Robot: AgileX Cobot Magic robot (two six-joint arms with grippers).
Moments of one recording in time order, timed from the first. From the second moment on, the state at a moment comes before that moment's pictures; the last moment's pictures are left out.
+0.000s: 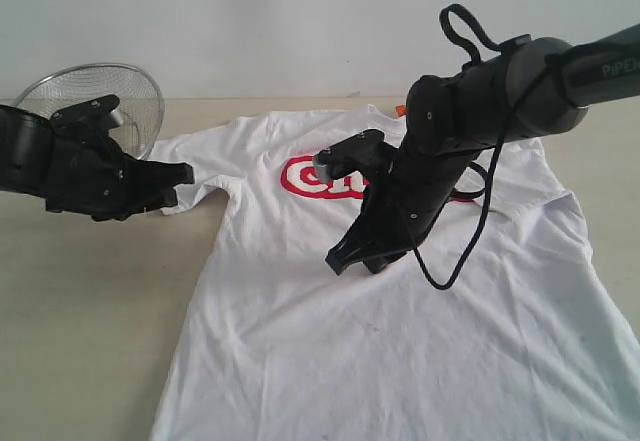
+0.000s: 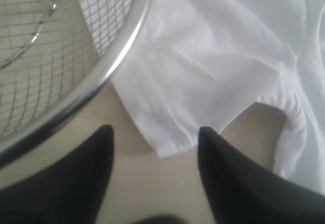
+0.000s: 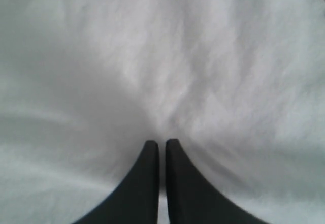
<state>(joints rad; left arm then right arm) -0.16 2.01 -1.02 -1.58 0.08 1.26 0.37 2.05 -1.28 0.21 0.61 -0.37</state>
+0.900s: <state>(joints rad) -0.18 2.12 -1.23 -1.49 0.19 1.28 0.37 2.05 -1.28 0.21 0.62 -0.37</state>
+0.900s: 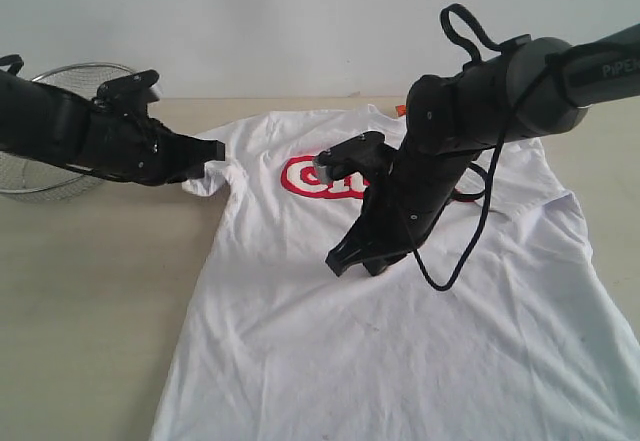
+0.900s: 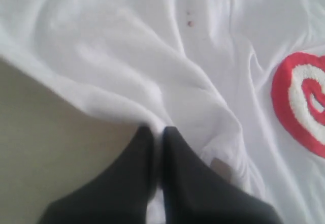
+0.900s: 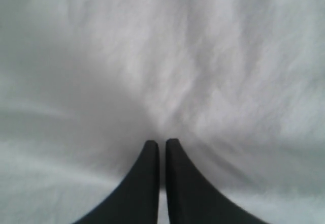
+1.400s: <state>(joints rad) -0.38 2.04 -1.31 -1.00 0.18 1.32 0.37 2.05 -1.28 0.22 0.63 -0.37</state>
